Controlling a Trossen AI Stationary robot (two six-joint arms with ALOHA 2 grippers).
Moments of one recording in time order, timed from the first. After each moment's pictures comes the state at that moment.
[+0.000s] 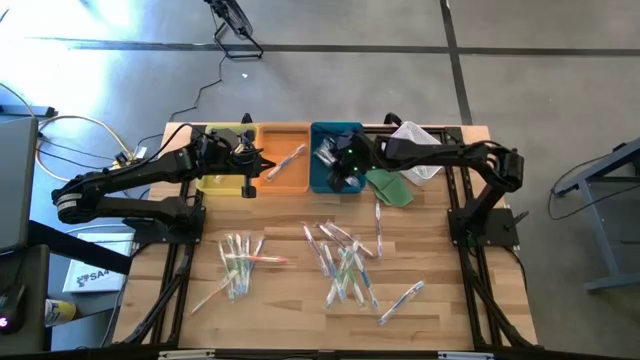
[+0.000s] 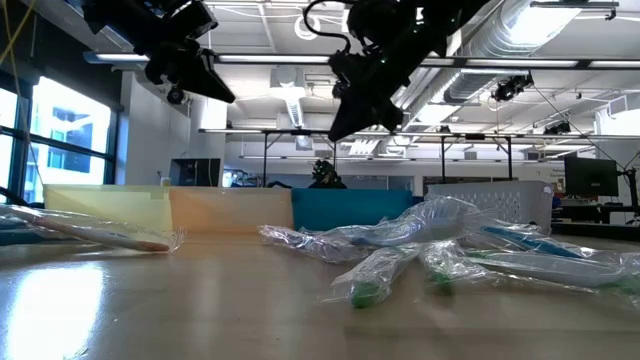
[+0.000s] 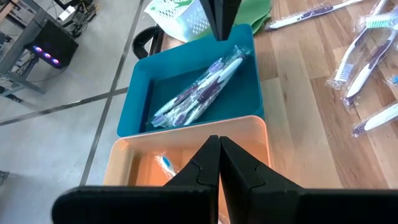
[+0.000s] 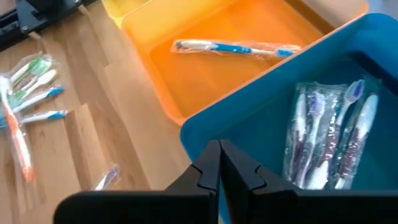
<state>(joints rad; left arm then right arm) 0.43 0.93 0.76 -0.32 0.05 0.57 -0.30 1.70 1.26 -0.33 -0.01 0.29</state>
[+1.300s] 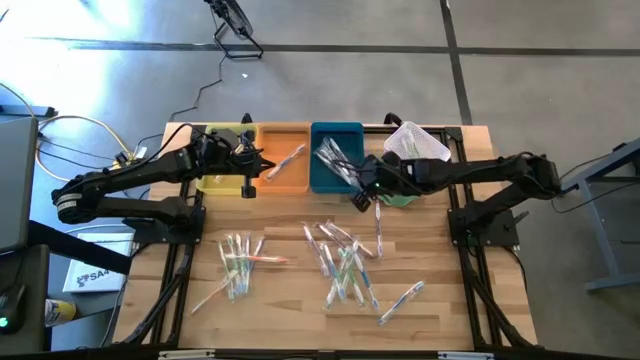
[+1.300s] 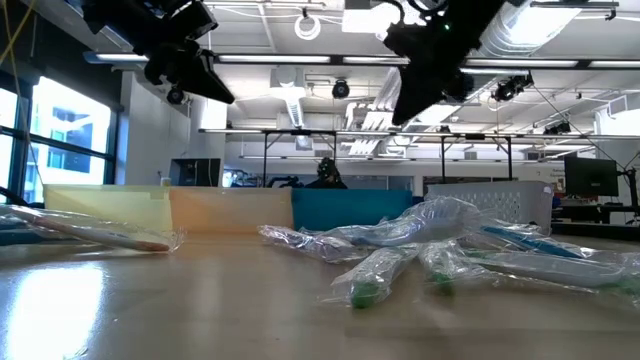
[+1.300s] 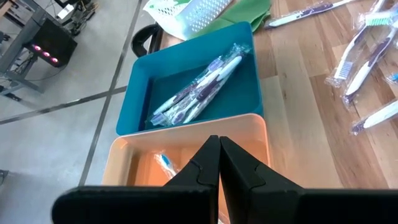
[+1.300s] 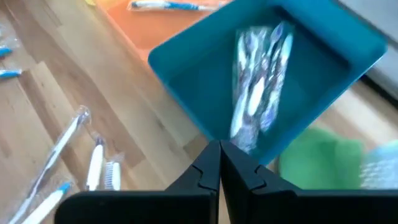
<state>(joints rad) 0.43 0.93 0.76 -0.32 0.05 0.57 -0.07 1.42 1.08 -0.56 0.37 0.51</state>
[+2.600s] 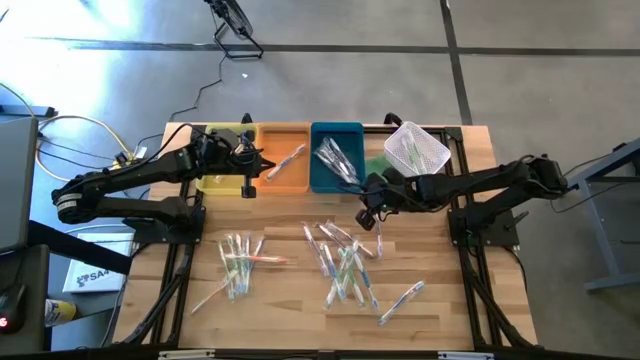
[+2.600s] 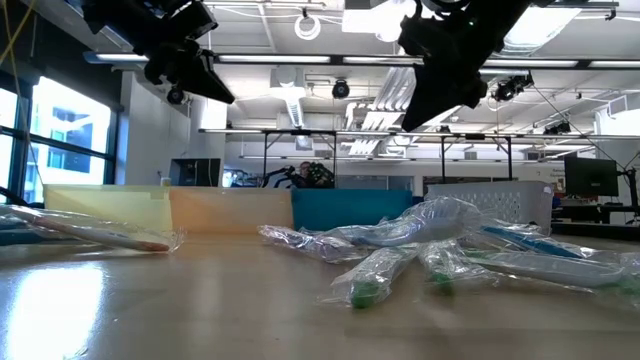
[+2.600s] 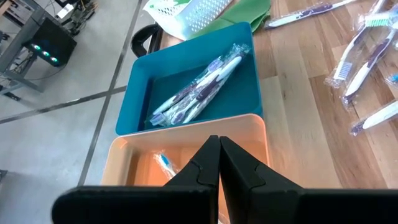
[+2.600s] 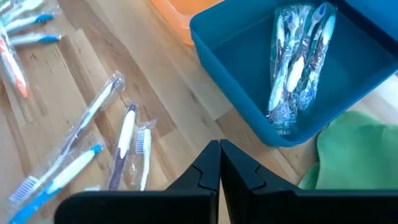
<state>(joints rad) 0.43 0.93 0.76 -0.32 0.05 0.57 0.05 1.38 0.96 -0.49 0.36 0.53</state>
